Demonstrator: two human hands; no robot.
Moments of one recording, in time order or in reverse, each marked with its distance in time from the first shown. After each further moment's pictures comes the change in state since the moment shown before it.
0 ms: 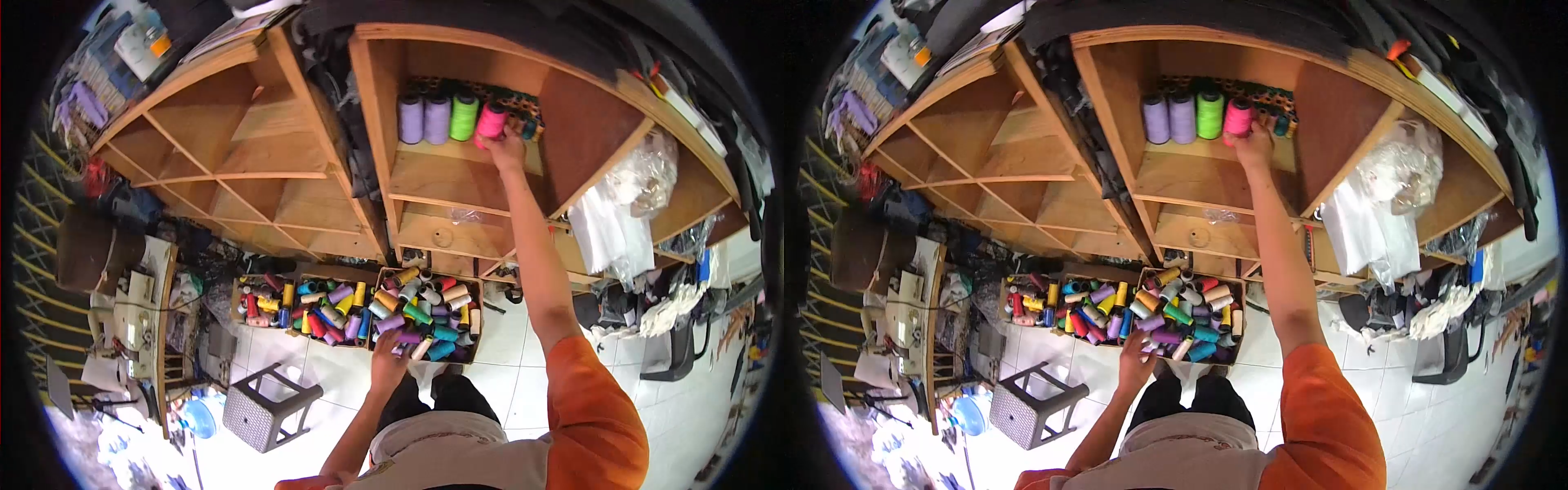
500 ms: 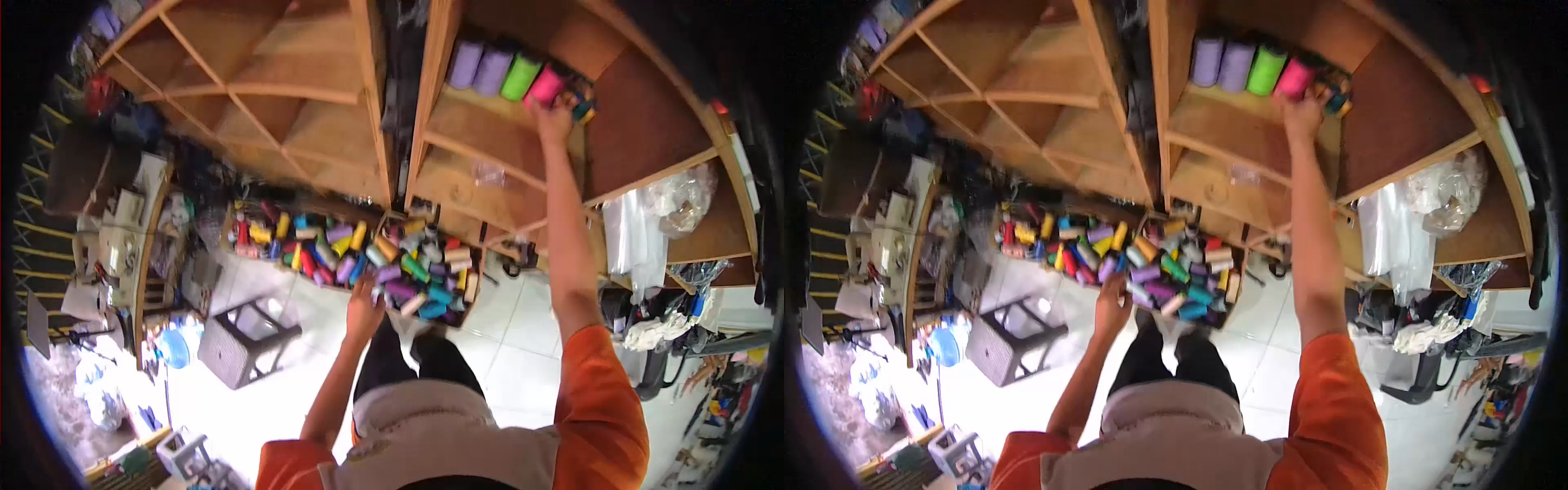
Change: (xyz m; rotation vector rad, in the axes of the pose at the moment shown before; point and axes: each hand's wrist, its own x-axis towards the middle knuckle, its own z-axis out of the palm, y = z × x) left_hand 0.013 -0.043 -0.018 0.228 0.149 -0.061; right_hand 0.004 0.011 0.010 -0.257 0.154 -0.278
